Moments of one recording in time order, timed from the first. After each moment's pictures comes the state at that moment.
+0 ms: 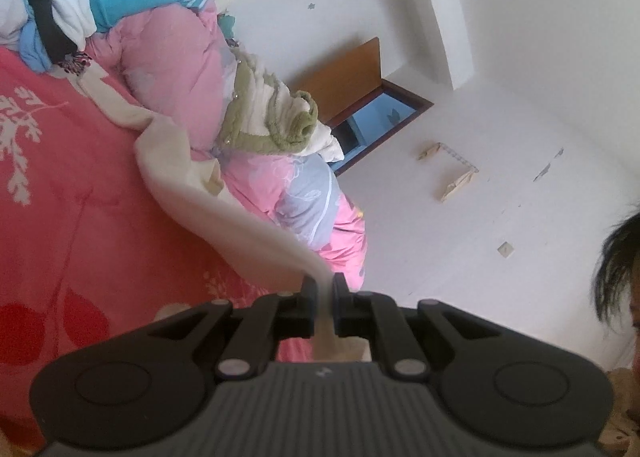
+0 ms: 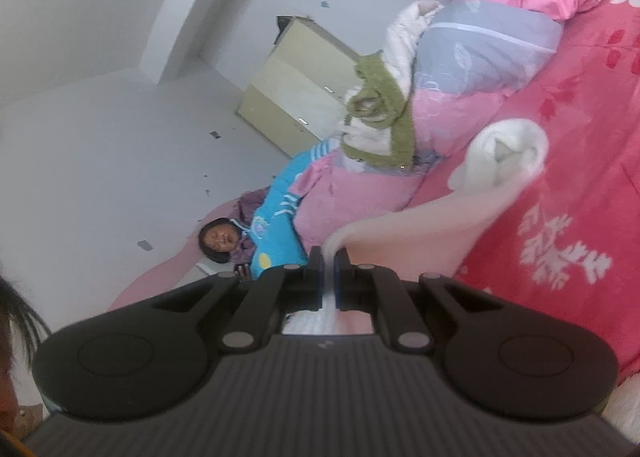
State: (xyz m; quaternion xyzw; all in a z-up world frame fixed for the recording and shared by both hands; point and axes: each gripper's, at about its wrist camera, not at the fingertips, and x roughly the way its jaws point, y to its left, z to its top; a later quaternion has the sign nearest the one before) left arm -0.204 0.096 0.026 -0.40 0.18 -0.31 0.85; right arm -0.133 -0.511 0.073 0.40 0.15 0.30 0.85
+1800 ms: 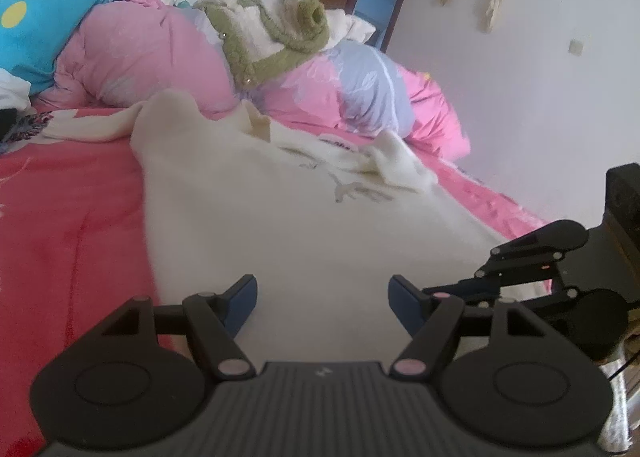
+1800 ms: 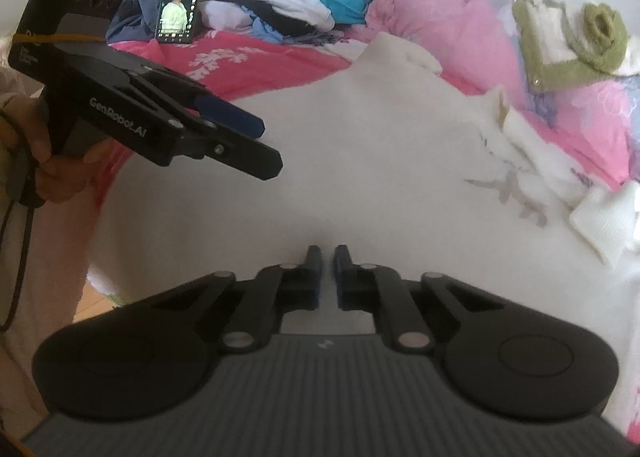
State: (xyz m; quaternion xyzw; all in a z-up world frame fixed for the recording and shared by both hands) left arm -0.120 0.001 -0.036 -0.07 0.26 -0.26 0.93; right arm -0.110 -0.228 0.000 -0.21 0.27 0.35 0.87
